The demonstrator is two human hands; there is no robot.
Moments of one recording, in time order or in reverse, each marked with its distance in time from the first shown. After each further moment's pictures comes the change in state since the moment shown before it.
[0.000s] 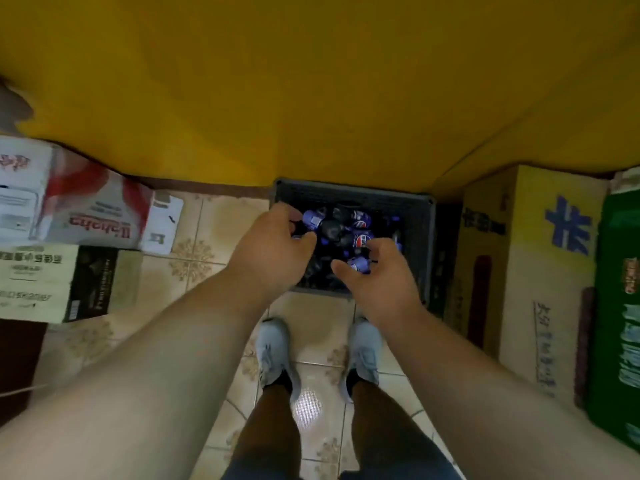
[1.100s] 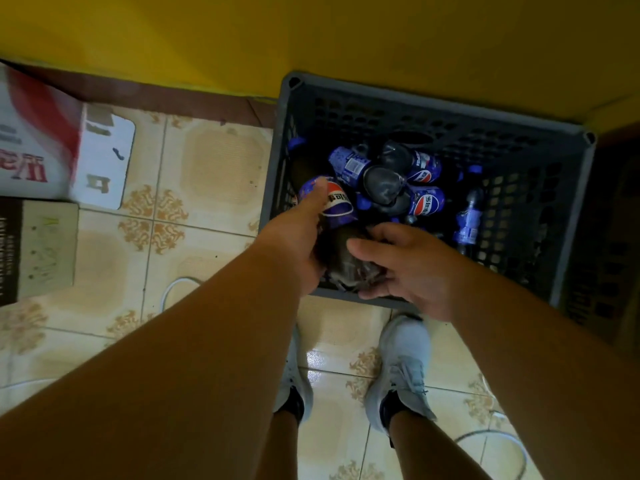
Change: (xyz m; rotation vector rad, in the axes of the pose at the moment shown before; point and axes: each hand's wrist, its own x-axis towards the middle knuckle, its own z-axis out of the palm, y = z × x) left_hand 0.198 -0.156 0.147 -1.250 -0.199 -0.728; right_hand 0.192 0.095 0.135 0.360 -0.560 0.243
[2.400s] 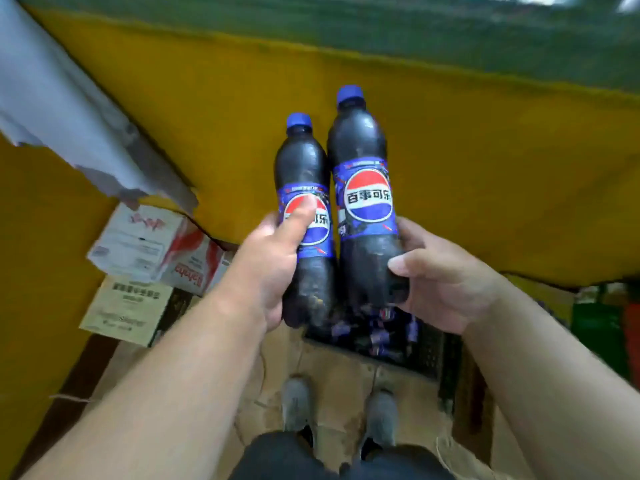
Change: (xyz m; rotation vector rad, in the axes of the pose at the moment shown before) left_hand -0.532 0.082 0.010 0.024 -0.202 0.785; right_hand -0.472 -0.241 0.078 0.214 -0.531 -0.558
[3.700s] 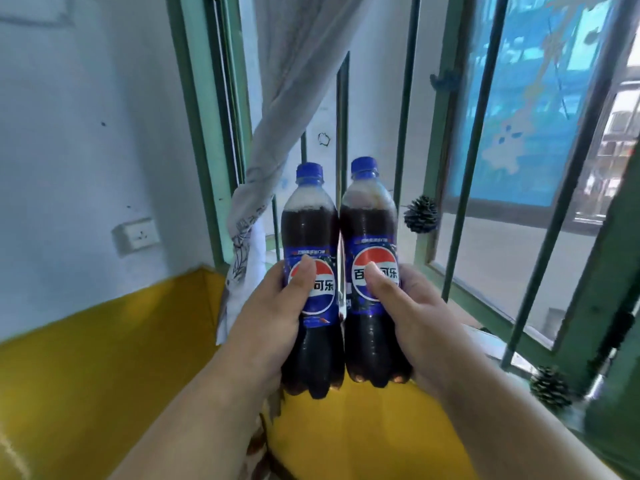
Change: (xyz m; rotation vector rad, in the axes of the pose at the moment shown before) left_hand -0.216 0.243 0.055 0.092 0.186 0.822; right_hand -0.055 -0.219 0.250 -0.615 -0.053 -0.574
